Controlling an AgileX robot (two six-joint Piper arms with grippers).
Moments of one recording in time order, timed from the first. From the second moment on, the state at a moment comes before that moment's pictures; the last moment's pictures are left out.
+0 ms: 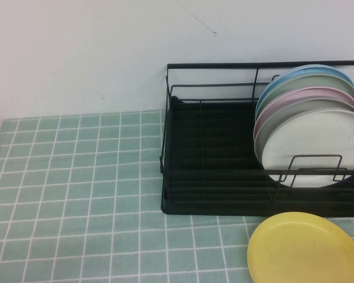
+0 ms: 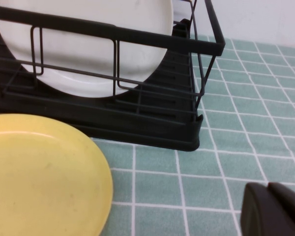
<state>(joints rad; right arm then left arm) -0.02 -0.01 0.02 -0.02 0.41 -0.15 0.08 -0.01 0.01 -0.07 0.37 0.07</state>
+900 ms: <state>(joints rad) -0.02 0.00 0.01 0.50 0.28 -0.09 0.08 -0.01 0.01 -0.07 0.37 0.07</state>
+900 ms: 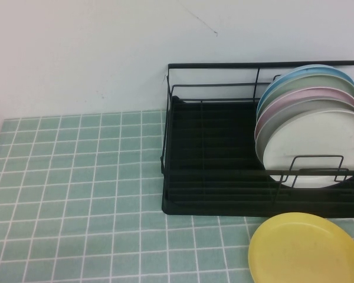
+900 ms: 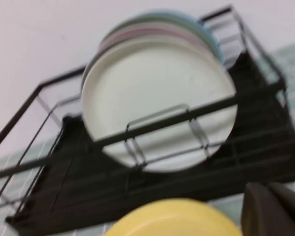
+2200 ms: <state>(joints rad) -0.02 1.42 -0.99 0.67 0.59 -1.51 0.08 -0.01 0.01 -0.07 0.37 0.07</state>
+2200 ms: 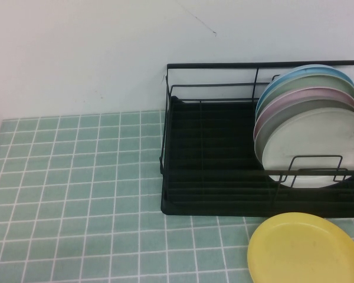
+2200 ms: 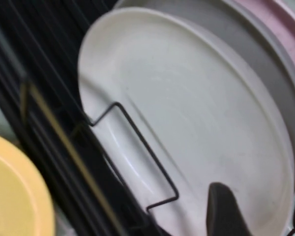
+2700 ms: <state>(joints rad) -0.02 1.55 -1.01 0.71 0.43 -1.61 0.08 -0.01 0.01 -0.07 0.37 0.07</state>
